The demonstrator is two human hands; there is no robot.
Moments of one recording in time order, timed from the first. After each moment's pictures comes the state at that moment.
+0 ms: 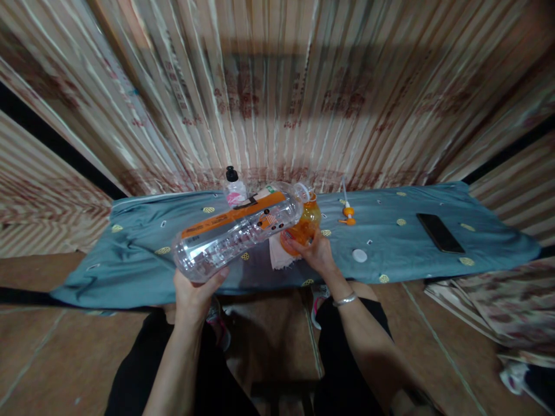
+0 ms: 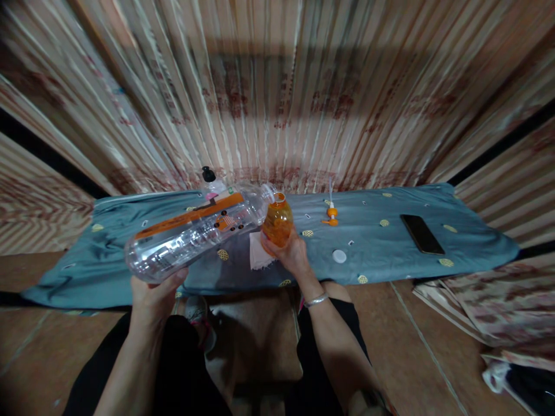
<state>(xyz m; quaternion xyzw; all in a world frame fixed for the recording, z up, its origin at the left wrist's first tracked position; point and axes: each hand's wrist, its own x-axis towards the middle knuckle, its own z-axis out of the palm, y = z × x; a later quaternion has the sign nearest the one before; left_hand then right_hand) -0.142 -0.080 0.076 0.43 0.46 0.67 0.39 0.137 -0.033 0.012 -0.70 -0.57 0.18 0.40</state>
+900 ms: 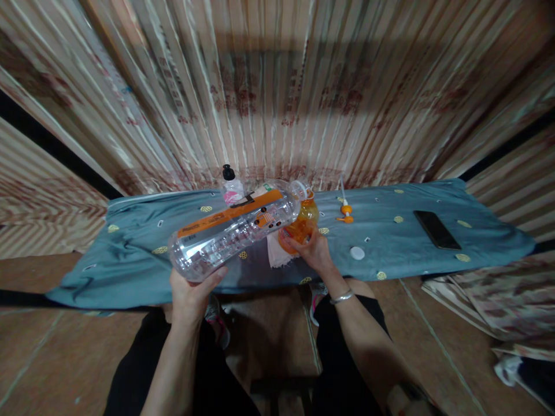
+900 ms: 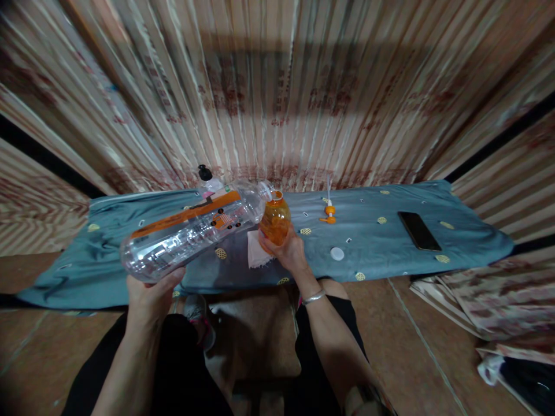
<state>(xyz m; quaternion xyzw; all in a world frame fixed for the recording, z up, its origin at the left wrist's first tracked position) -0.136 -0.081 0.082 0.41 0.45 0.68 0.40 0.136 -0.032 0.011 -0.71 -0.56 0.18 0.39</state>
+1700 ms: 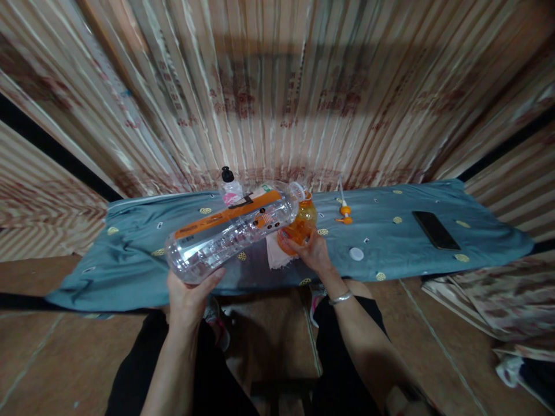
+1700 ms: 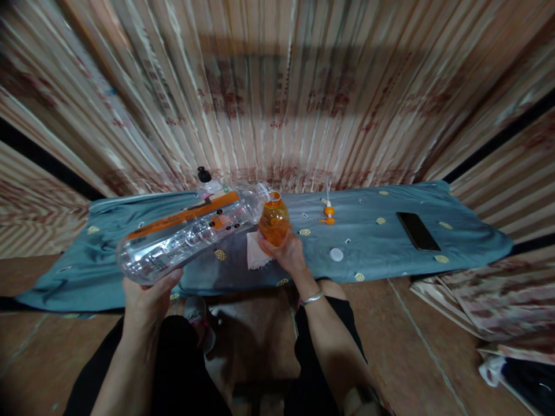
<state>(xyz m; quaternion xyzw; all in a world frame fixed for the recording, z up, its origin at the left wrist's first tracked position) -0.141 -0.081 0.080 0.42 0.47 0.67 0.38 0.136 -0.032 0.008 -0.70 -0.56 0.17 0.41</state>
